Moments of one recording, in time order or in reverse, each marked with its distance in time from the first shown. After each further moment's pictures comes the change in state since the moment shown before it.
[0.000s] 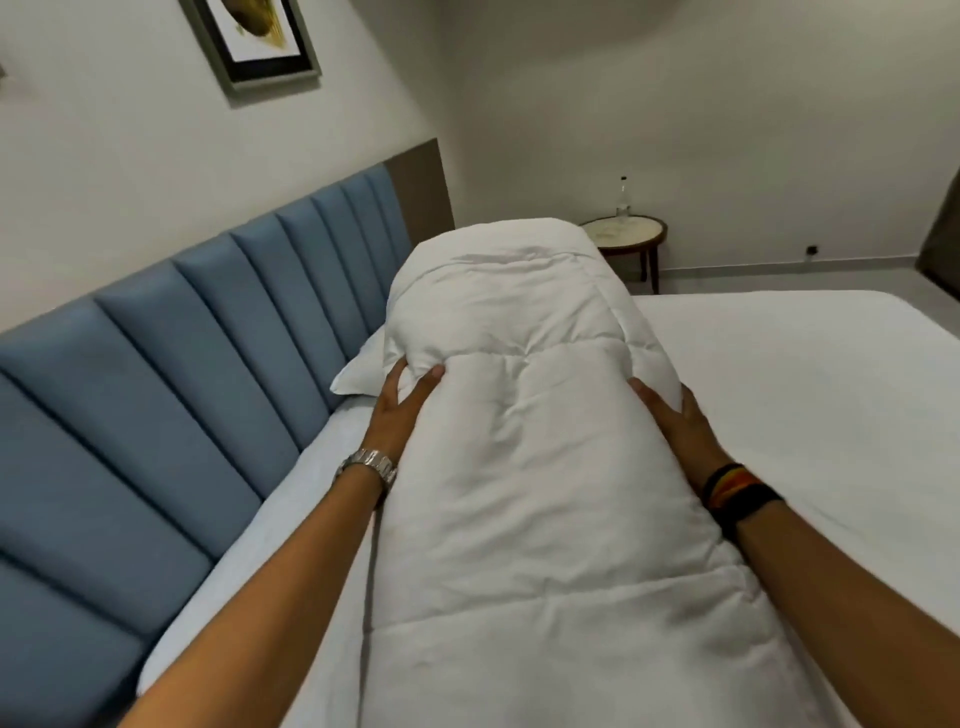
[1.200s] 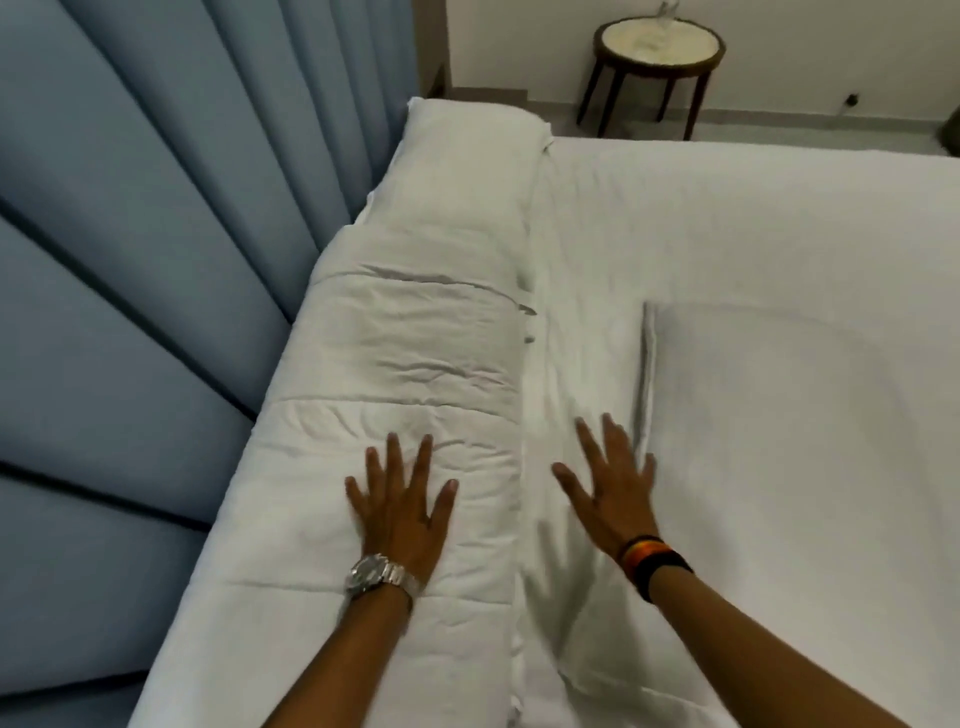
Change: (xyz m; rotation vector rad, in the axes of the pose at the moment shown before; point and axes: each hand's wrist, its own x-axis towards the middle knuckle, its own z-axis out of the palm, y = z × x) left_hand 0.195 -0.425 -0.225 0.946 -0.207 0.043; right_hand 0.061 0.278 0.434 -1.110 -0.105 0.039
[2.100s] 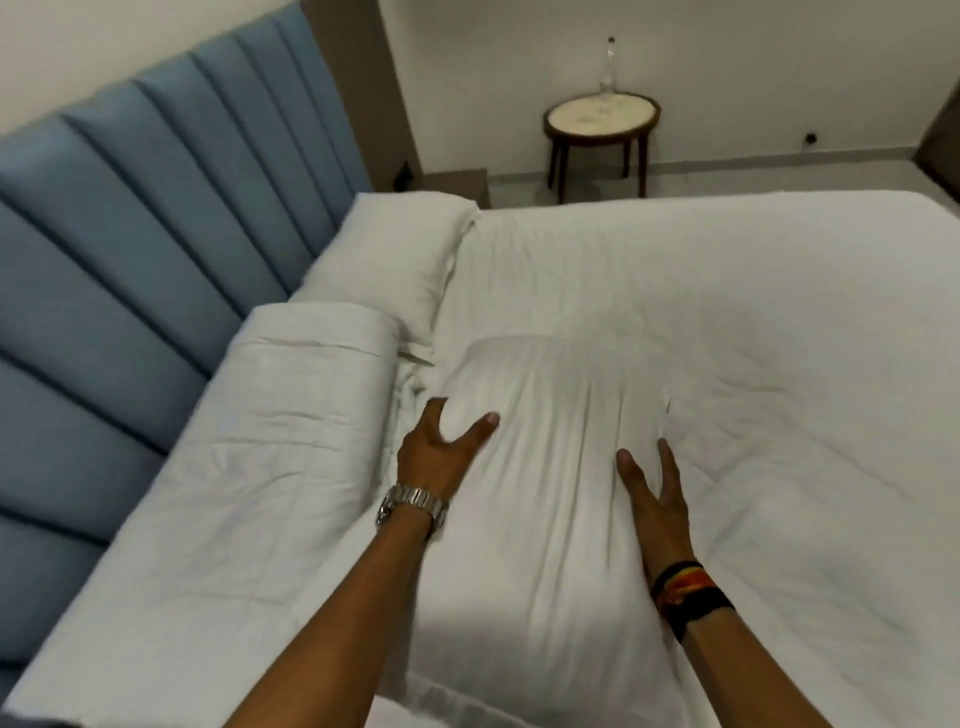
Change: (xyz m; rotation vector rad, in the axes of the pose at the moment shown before) left_hand -0.039 0.403 -0.046 -0.664 0.061 -0.136; right_hand -0.057 0.234 -0.251 1.228 0.175 0.387
